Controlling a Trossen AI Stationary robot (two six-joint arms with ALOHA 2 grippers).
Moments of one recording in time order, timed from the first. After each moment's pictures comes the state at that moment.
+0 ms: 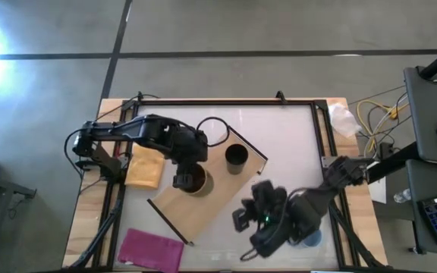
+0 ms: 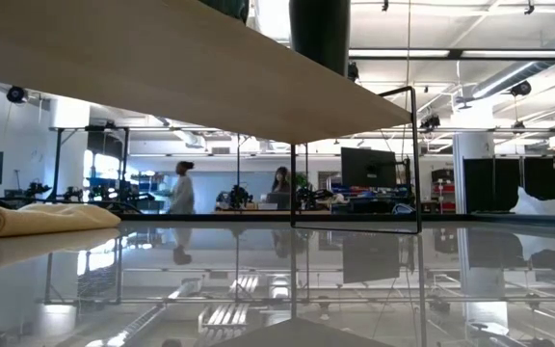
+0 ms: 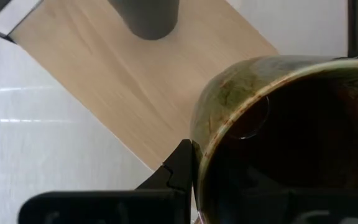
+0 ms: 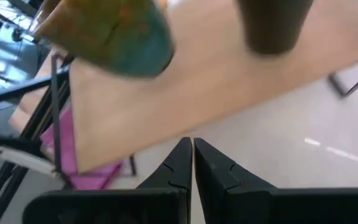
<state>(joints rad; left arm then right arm) -0.11 1.66 1.97 -1.45 0.00 -0.11 0.66 2.05 2.32 -1.53 0.68 1.75</state>
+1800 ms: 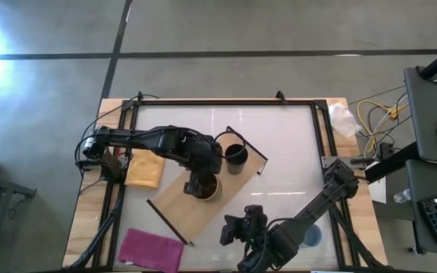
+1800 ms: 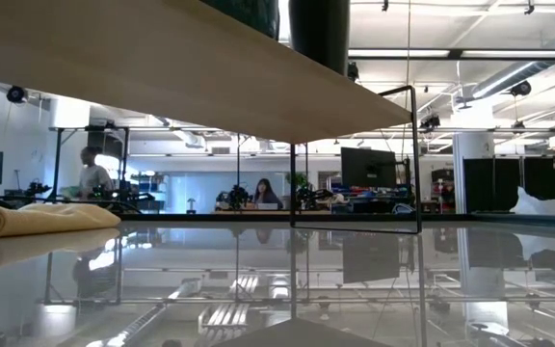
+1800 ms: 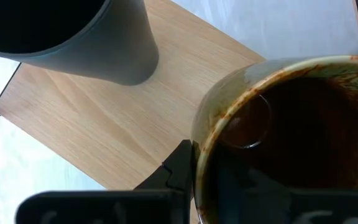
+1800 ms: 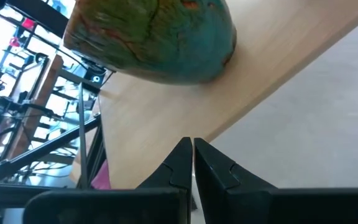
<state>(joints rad) -0.14 1.77 1.98 -1.34 -0.03 0.06 0.70 2.14 2.03 -1.08 0.95 2.04</state>
